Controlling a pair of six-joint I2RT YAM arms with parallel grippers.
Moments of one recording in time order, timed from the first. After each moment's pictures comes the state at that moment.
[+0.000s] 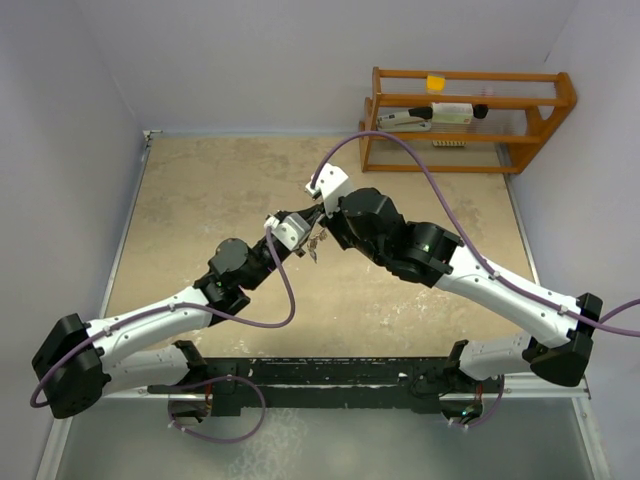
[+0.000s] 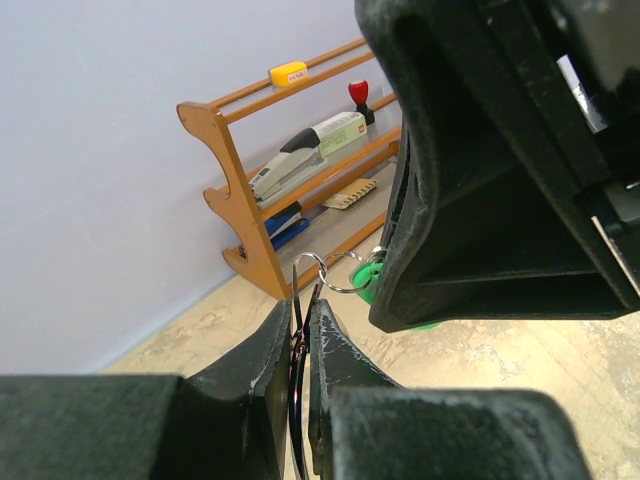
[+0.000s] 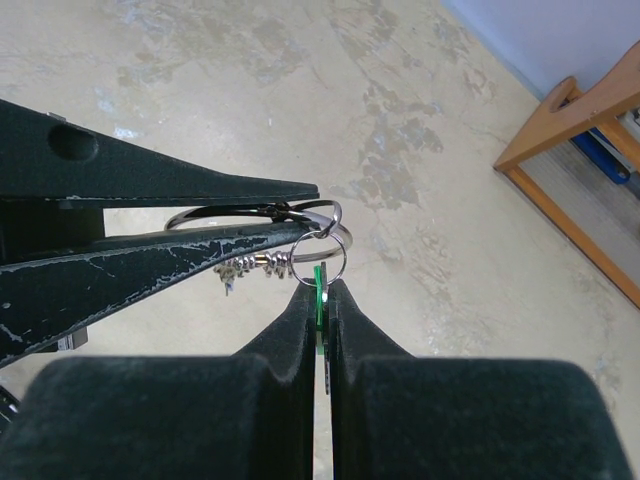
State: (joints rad) left arm -0.89 1.09 0.62 0.72 -0.12 0.30; right arm 1.04 1.30 1.40 -0.58 0.44 -0.08
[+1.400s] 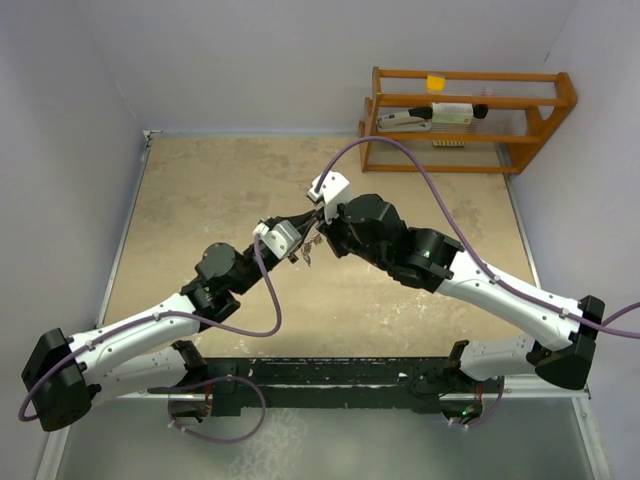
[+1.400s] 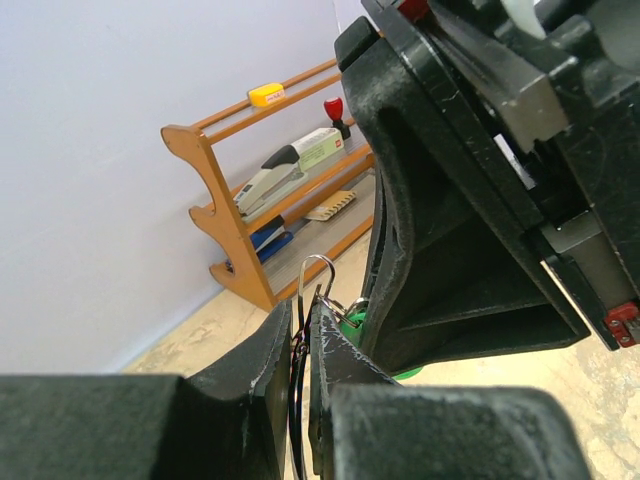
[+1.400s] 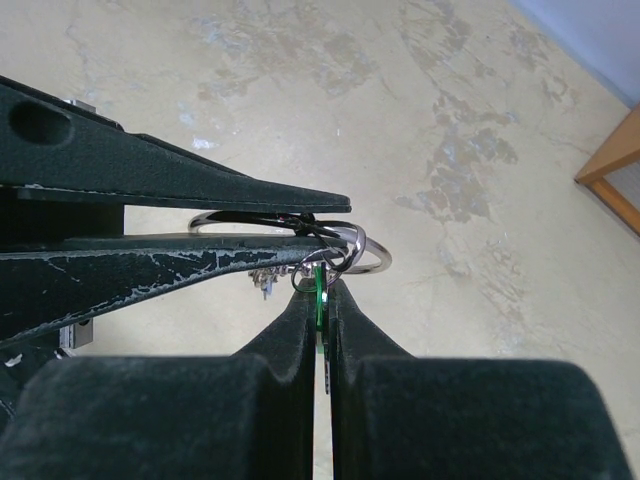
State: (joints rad) left arm -0.89 0.98 0.61 0.65 -0.04 0.30; right arm 1.04 1.27 1.33 -0.51 0.31 0.01
